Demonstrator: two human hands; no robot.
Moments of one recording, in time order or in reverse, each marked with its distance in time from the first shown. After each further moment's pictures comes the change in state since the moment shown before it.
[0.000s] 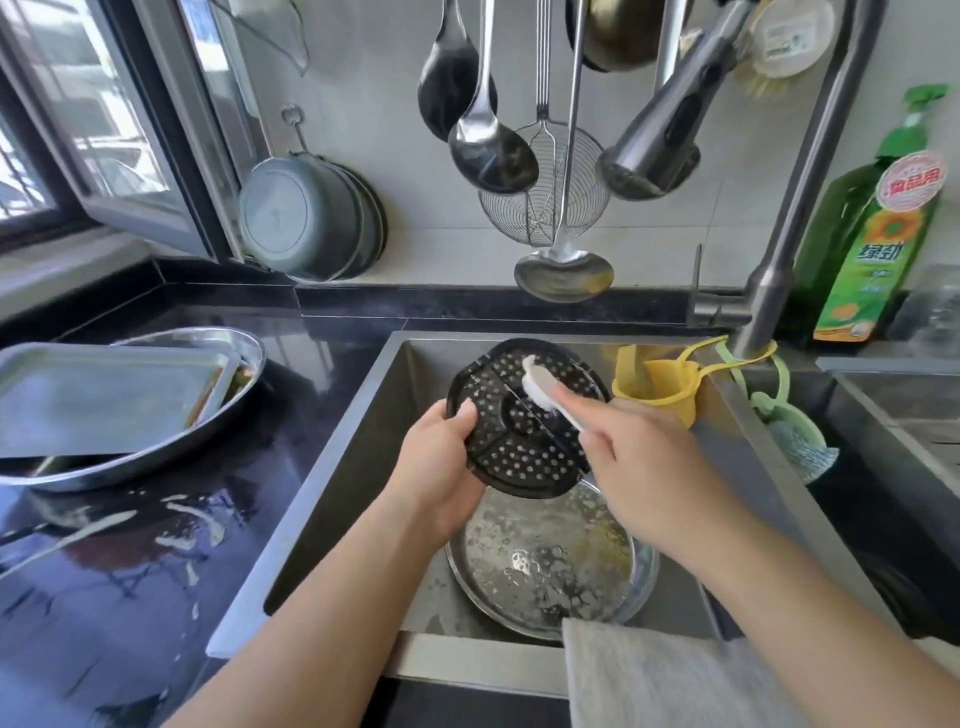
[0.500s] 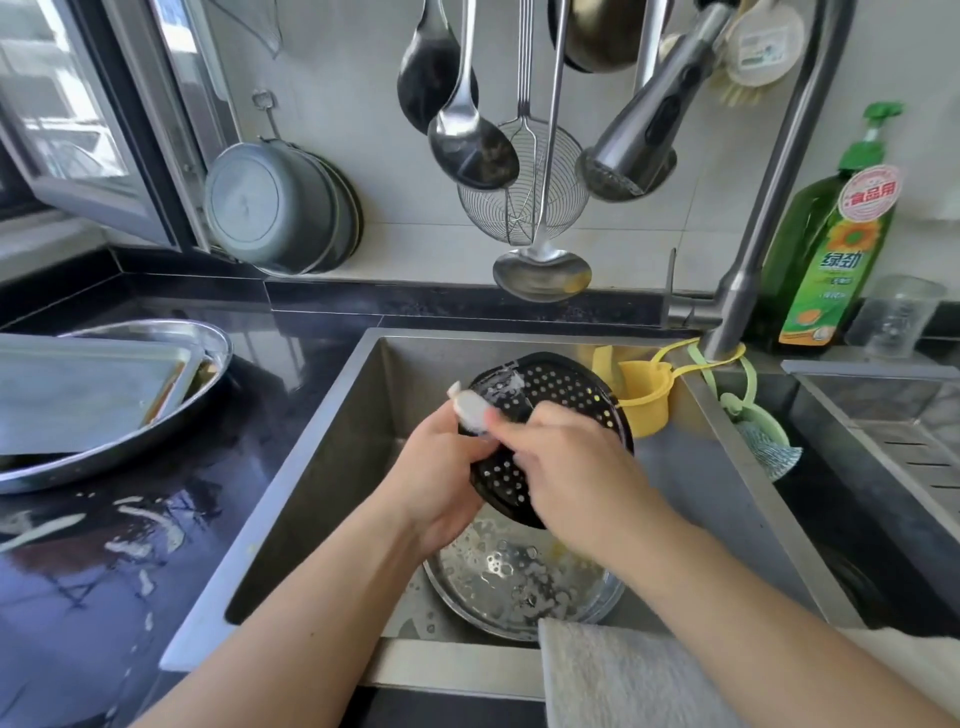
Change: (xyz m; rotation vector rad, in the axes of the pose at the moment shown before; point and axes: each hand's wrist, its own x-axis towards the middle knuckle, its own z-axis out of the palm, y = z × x) left_hand -0.016 -0.005 0.008 0.082 -0.267 0.008; right_hand -0.002 -0.025 0.022 -0.098 -0.108 -0.036
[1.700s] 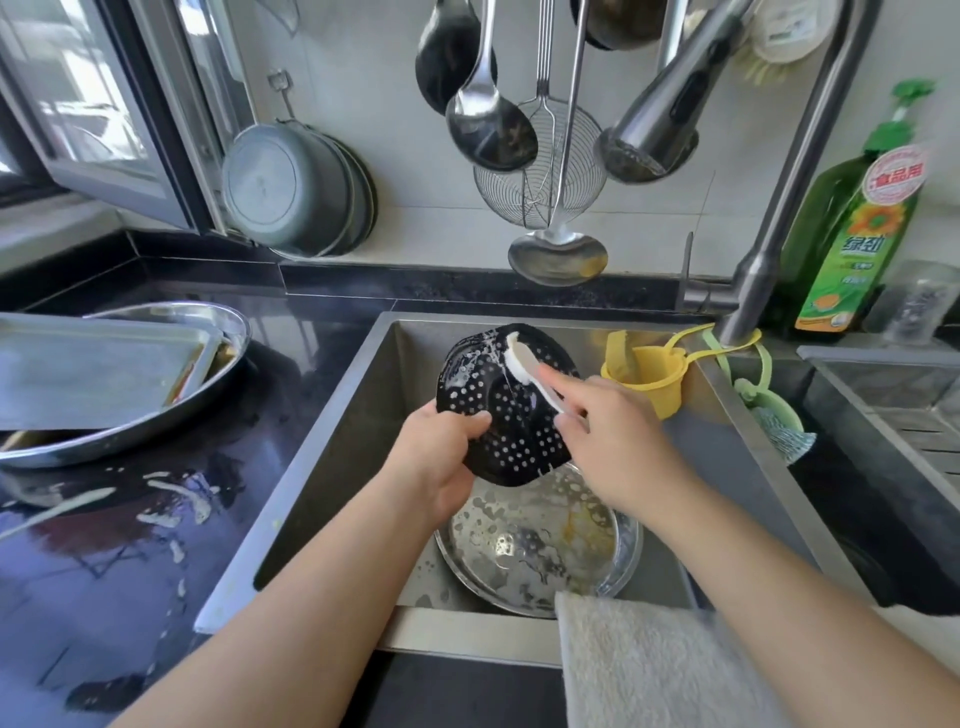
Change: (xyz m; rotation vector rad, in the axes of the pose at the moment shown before) left_hand 0.012 -0.002 -0.013 -0.080 0.312 -0.088; right_hand 0.014 0.031 0.003 0.172 0.119 0.069
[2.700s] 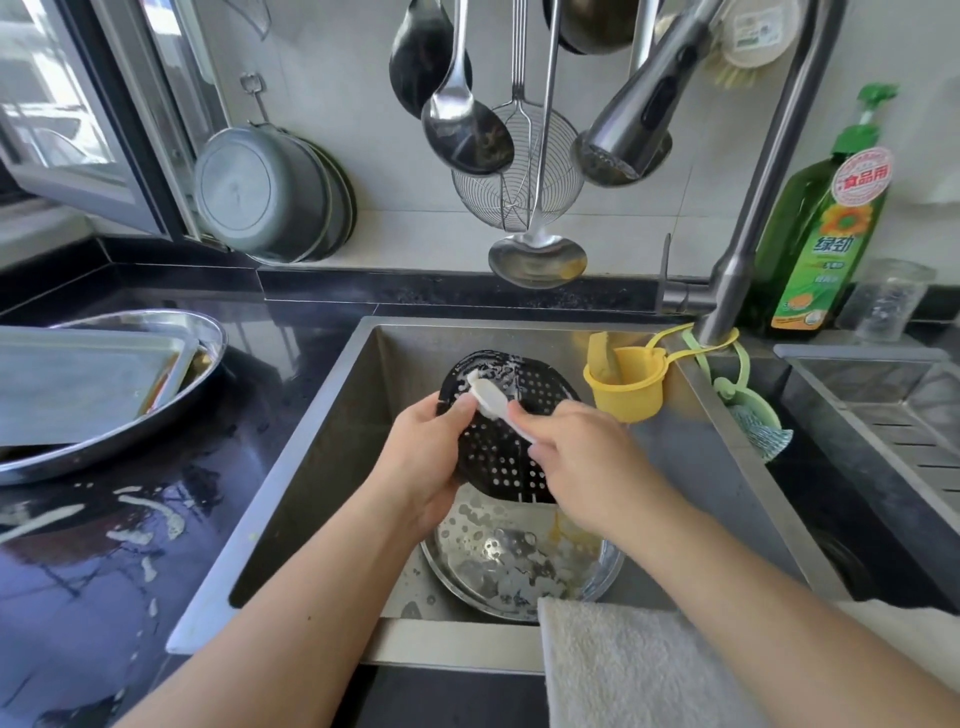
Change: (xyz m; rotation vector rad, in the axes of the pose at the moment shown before) left_hand -0.011 0.001 0.004 0.173 -0.073 0.075; right_hand -0.011 -0.008 0.002 -0.197 -0.162 0.049
